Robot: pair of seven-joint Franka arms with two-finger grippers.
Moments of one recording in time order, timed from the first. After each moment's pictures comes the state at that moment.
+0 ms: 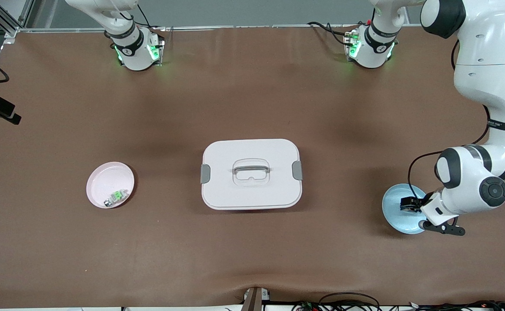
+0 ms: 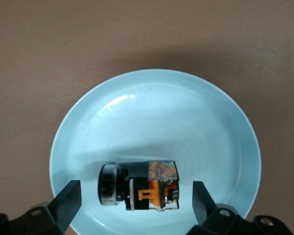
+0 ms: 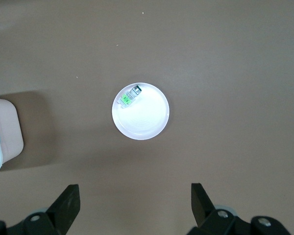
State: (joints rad) left arm 0.07 0.77 -0.01 -1.50 -0.01 2.24 0.25; right arm -0.06 0.05 -0.03 -1.44 0.02 1.51 0.02
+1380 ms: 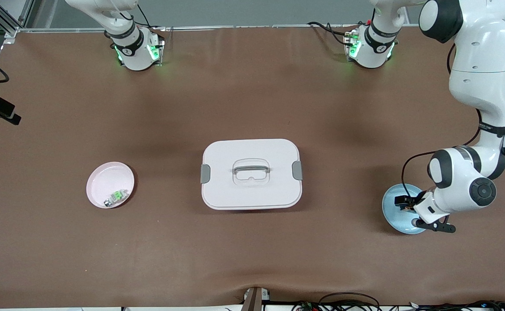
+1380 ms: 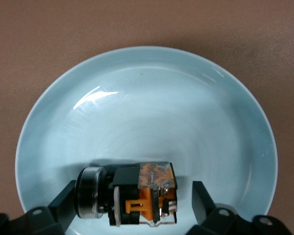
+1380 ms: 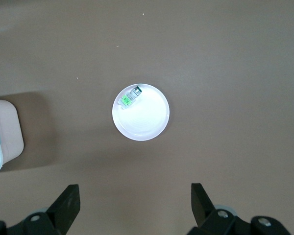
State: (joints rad) left arm 0.07 0.80 -0.01 -1.53 -0.01 2.28 0.25; right arm -0.06 0.05 -0.03 -1.44 0.02 1.52 0.02
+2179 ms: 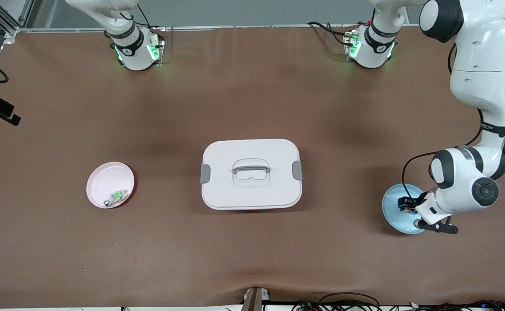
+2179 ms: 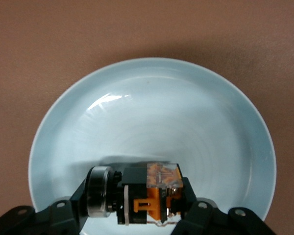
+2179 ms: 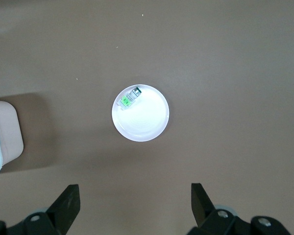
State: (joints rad) left arm 0.07 0.79 -0.01 -1.52 -0.01 2.28 0.25; right arm -0.06 0.05 -0.03 -1.45 0.02 1.52 0.02
